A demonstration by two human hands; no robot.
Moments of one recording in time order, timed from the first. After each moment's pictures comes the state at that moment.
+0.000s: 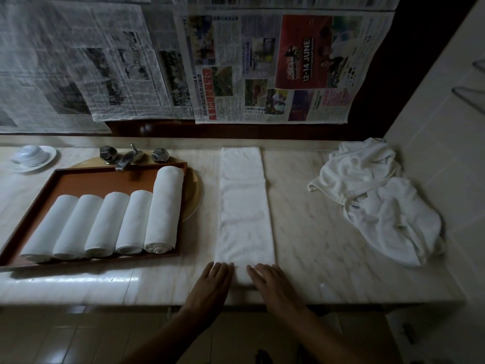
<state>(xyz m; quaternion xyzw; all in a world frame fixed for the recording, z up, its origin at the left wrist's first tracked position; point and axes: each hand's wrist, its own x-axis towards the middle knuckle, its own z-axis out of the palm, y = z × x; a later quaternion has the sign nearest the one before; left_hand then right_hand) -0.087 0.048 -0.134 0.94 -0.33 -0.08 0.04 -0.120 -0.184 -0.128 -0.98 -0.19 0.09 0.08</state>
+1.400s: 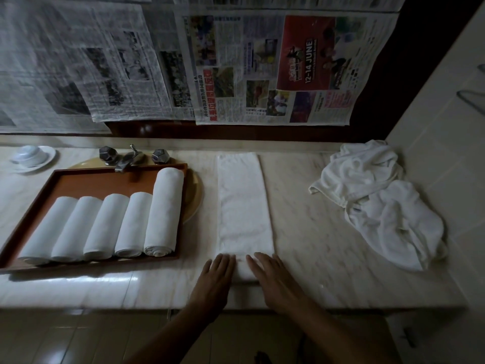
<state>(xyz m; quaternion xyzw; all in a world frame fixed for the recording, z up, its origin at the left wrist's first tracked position) -0.070 0.037 -0.143 0.96 -0.25 -0.11 0.07 -0.089 -0.190 -0.126 -0.97 -0.20 0.10 0.07</state>
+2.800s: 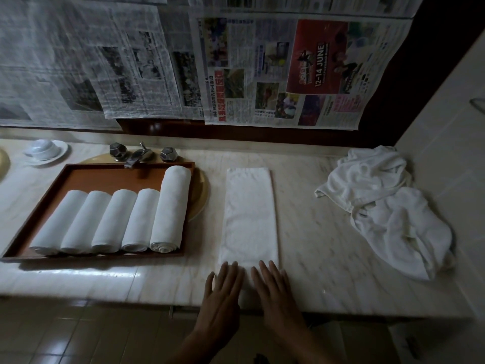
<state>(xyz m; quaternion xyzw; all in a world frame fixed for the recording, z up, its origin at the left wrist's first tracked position) -0.127 0.015 -0.130 0.97 -0.18 -0.04 0.14 -0.135 -0.176 -0.143 -0.98 -0.17 -0.02 0.08</state>
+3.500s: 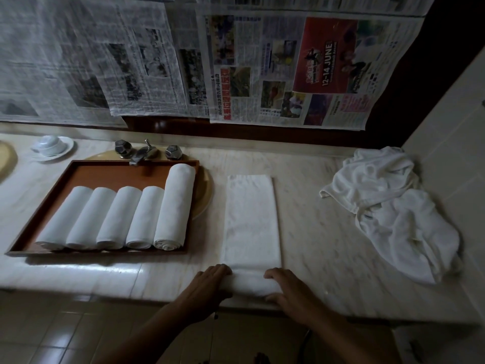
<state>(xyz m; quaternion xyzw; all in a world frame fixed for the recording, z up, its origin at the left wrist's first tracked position) -0.078 0.074 -0.125 0.93 -0.24 -0.14 0.25 -0.105 -0.214 -0.110 -0.93 -0.12 0.15 0.31</state>
